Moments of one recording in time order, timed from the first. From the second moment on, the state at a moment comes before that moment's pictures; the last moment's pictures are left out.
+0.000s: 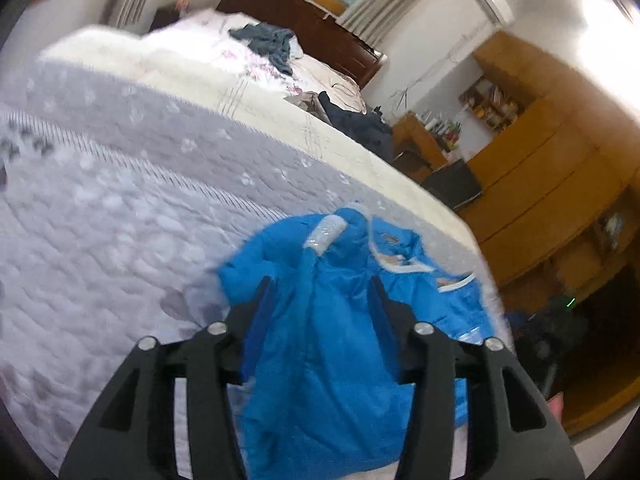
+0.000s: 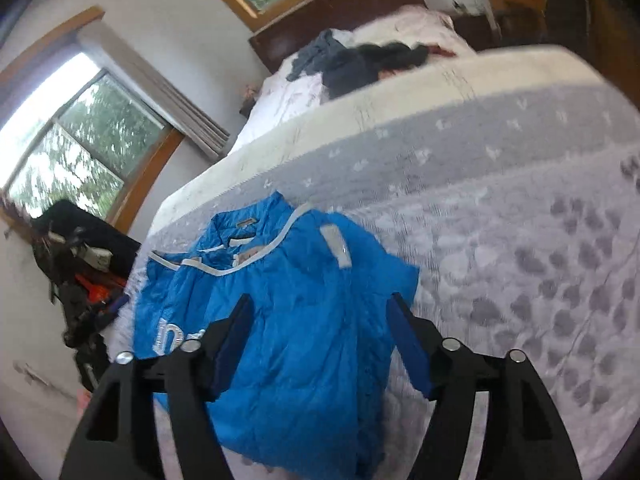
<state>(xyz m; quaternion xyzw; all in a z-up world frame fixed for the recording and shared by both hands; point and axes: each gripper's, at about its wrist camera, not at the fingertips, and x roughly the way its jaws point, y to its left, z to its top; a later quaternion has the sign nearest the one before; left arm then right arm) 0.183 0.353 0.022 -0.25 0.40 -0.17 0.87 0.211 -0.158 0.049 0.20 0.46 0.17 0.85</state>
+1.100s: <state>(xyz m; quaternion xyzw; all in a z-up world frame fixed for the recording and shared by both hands) 0.240 0.247 0.085 -0.04 0.32 -0.12 0.94 0.277 -0.098 0.086 0.13 0.42 0.17 0.88</state>
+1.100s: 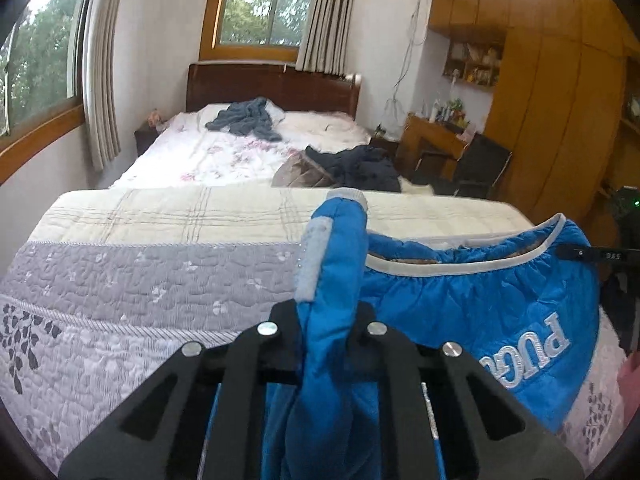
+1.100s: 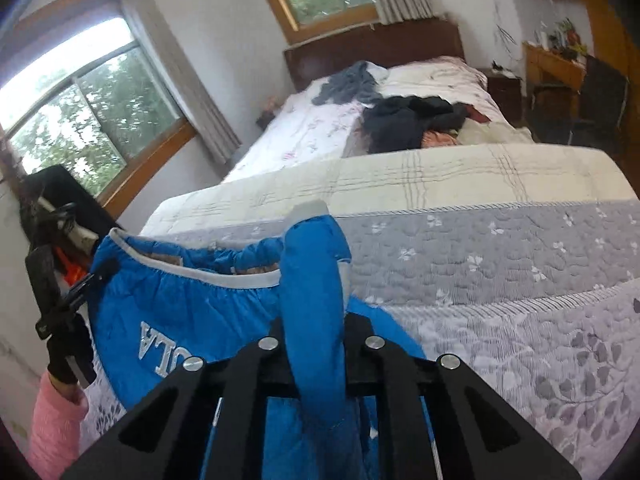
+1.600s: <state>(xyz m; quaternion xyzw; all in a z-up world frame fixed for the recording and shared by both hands) 0.296 0.267 -0.009 -0.06 0.46 -0.07 0.88 0.328 -0.116 -0.028 0.22 0.51 0.13 0.82</state>
